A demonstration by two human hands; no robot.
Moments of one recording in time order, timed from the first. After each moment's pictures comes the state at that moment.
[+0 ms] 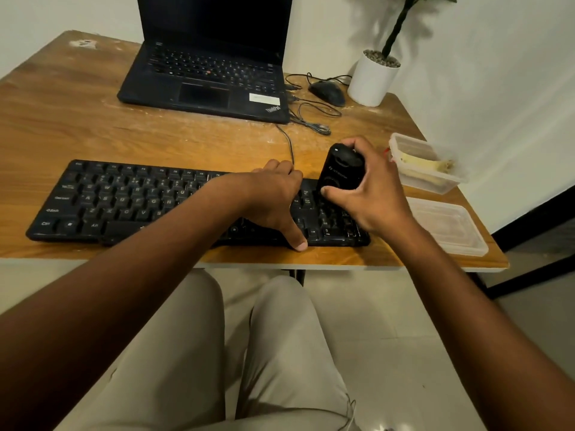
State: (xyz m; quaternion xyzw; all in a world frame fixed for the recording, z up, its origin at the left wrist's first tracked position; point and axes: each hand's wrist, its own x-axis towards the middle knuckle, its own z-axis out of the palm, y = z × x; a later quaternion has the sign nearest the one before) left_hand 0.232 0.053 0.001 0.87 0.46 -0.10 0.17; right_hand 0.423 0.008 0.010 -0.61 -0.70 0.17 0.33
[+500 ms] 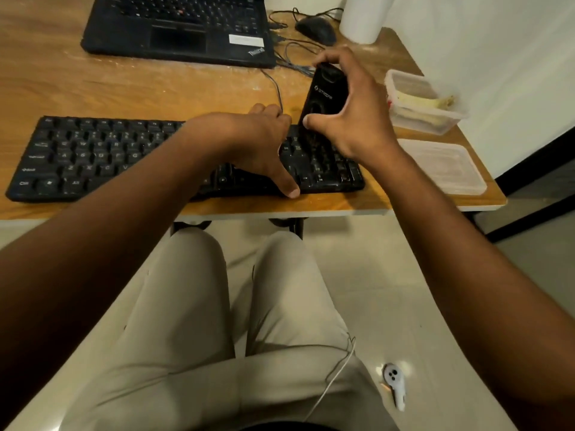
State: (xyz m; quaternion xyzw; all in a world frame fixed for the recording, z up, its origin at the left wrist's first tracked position) left_hand 0.237 0.049 0.004 0.86 0.48 -0.11 0.15; right_hand 0.411 0.017 0.016 -0.60 -0.70 0.12 0.37
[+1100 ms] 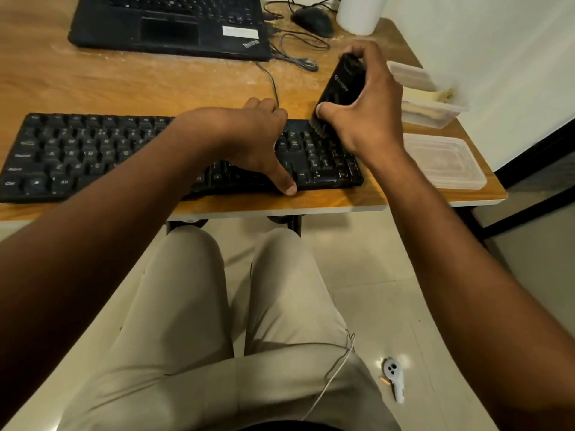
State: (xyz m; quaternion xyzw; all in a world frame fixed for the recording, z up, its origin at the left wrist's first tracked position) left_hand 0.237 0.051 0.005 0.86 0.48 -0.12 0.14; right_hand 0.421 0.019 0.007 -0.65 -0.63 0.08 0.41
